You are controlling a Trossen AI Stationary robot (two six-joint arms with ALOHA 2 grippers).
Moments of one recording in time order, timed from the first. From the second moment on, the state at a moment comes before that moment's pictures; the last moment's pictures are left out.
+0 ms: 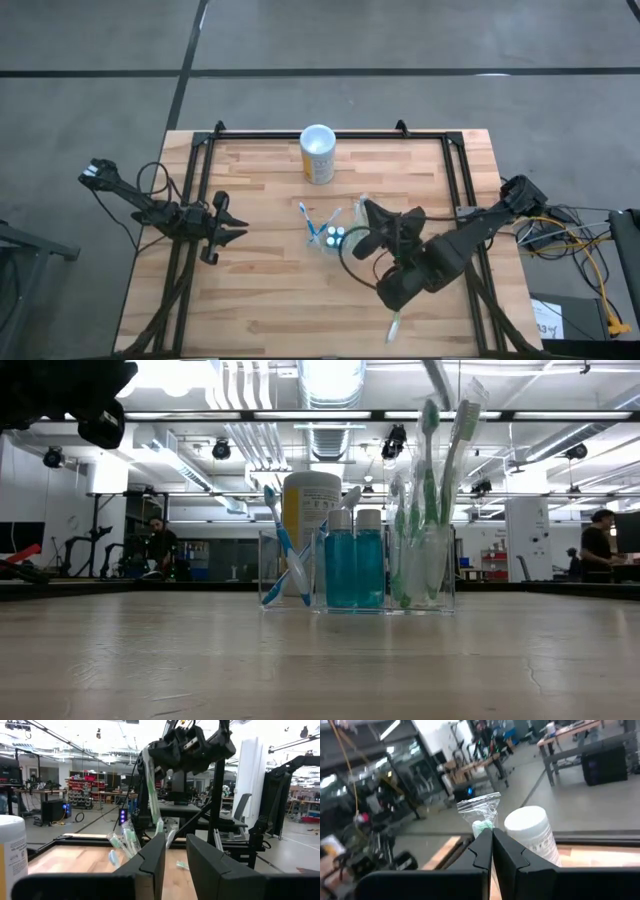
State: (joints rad) left arm -0.53 0.38 0.04 0.54 -0.44 0.02; right arm 0.59 1.67 1.60 -0.98 1.54 1.53
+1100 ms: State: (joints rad) left arm -0.53 0.38 0.04 0.54 -0.44 0.02; right arm 0.52 1.68 1.60 -0.82 1.23 1.11
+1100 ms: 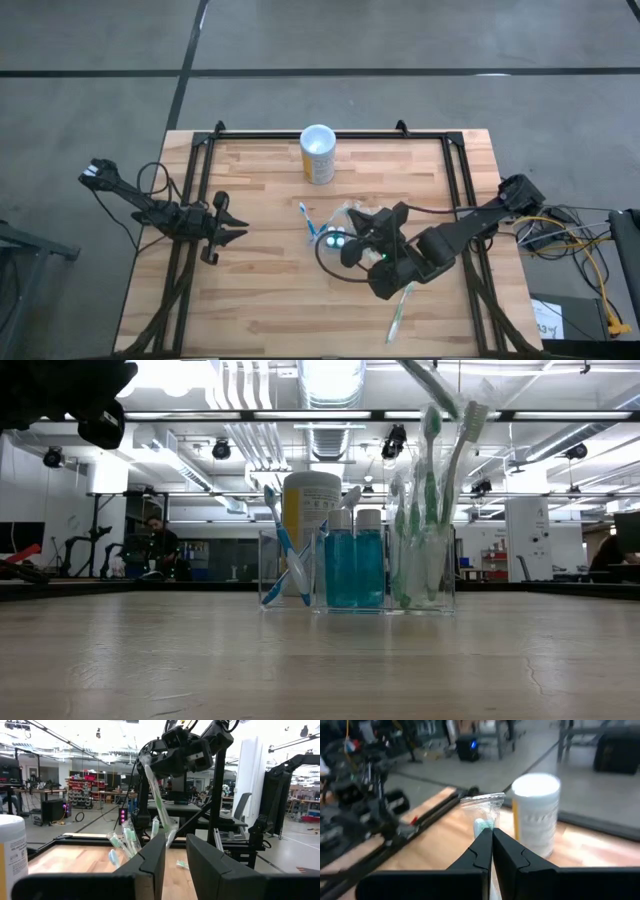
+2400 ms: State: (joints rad) left arm -0.53 0.38 0.04 0.54 -0.44 0.02; right arm 0.58 1.66 1.22 -0.98 1.54 2.05
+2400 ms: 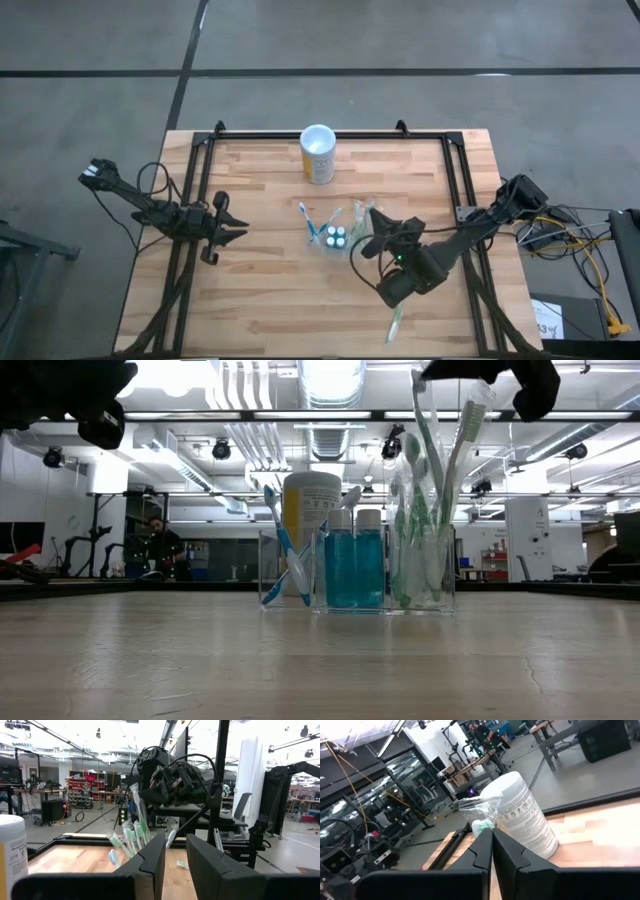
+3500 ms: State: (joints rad) left arm -0.53 0.38 0.04 0.54 -0.44 0.02; right arm 0.60 1.66 1.16 -0.64 1.57 1.92
